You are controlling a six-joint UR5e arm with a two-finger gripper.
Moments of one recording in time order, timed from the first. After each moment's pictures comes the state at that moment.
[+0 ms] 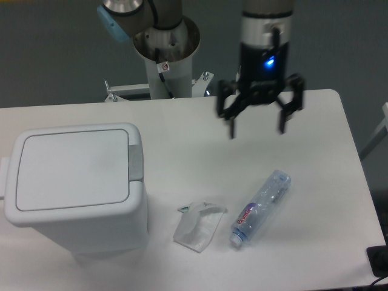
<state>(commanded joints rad) 2.54 -1.68 -1.53 -1.07 1.05 0.17</state>
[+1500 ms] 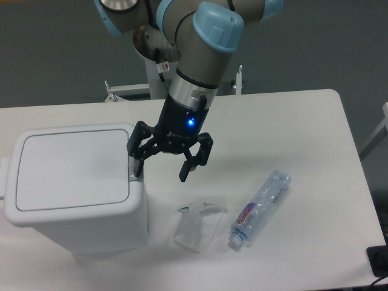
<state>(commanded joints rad) 2.41 -1.73 -1.64 -0.96 1.02 0.14</state>
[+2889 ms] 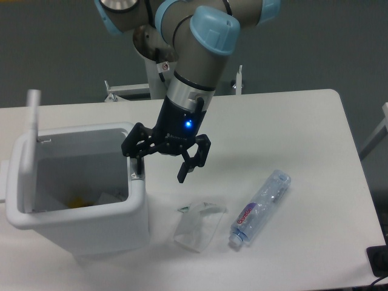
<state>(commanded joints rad) 2.40 -1.73 -1.62 -0.94 1.02 0.14</state>
